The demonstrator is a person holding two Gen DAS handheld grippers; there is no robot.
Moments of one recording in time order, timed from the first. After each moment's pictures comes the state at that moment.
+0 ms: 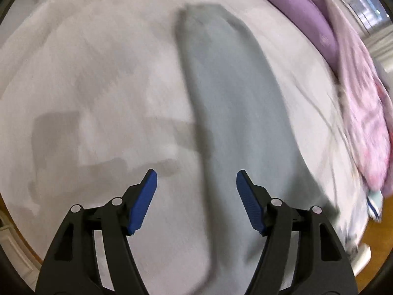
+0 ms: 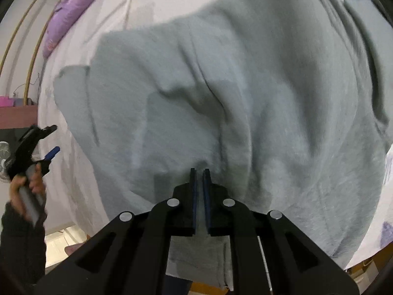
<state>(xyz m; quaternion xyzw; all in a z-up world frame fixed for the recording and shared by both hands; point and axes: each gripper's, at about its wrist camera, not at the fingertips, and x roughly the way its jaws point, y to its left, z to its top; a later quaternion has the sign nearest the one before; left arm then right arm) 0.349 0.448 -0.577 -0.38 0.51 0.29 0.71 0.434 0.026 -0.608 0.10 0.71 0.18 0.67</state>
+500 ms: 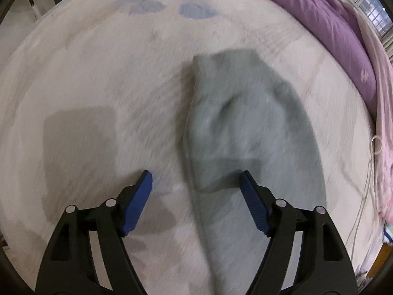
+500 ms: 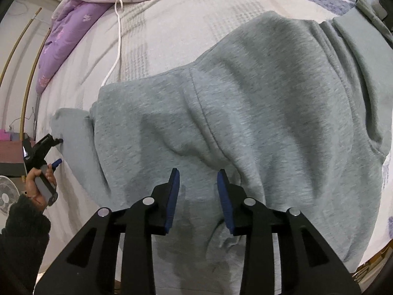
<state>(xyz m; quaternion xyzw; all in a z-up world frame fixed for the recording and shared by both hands) 0.443 0.570 -0.624 -0.33 0.50 0.34 0.73 0.463 0.052 -0.599 0.14 0.67 0.12 0.72</state>
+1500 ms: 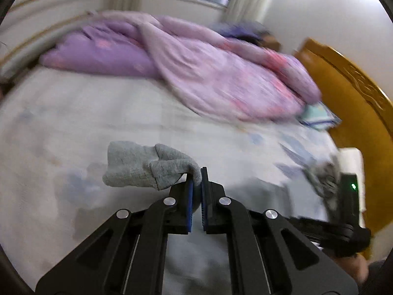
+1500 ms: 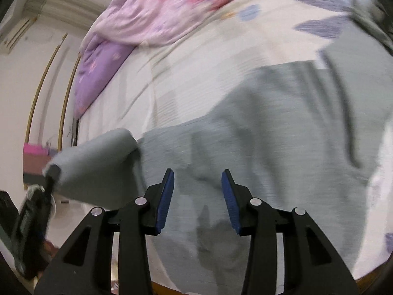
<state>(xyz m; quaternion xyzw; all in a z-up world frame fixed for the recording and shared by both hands) 0.411 0.172 -0.415 -0.17 0.40 0.01 0.90 0.492 -0.055 -0.524 0.24 0.61 0.18 0.73</state>
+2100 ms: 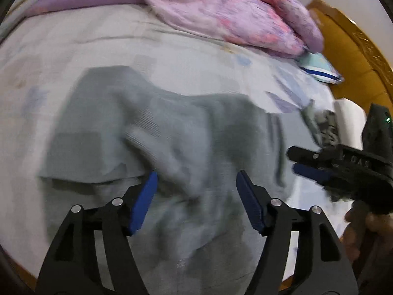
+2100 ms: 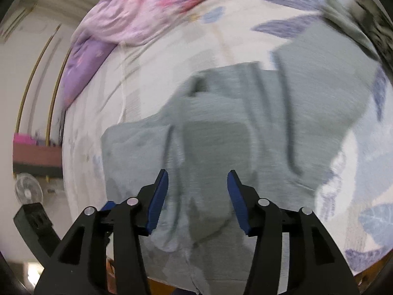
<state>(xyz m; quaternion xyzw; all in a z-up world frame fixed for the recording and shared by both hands) 0.394 0.101 -0.522 -0.19 0.52 0.03 0.83 0.494 -0.107 -0.534 0.18 0.63 0.19 0.73</state>
